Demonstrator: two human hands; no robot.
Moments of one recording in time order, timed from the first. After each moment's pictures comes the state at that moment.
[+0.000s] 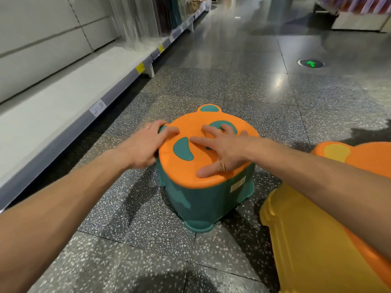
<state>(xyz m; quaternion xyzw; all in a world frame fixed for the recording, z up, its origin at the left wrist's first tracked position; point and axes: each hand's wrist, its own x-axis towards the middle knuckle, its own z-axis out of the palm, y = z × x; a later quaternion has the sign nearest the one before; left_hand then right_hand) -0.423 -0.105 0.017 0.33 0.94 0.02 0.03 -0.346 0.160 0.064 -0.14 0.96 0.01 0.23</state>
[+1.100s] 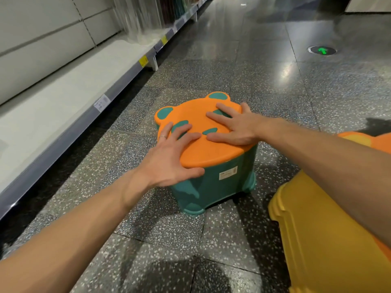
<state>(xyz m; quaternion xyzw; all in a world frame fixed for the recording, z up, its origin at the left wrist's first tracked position) -0.358 -0.062 0.003 0.27 0.95 0.18 0.02 -0.396 0.196 0.040 -0.10 0.98 -0.01 0.18</state>
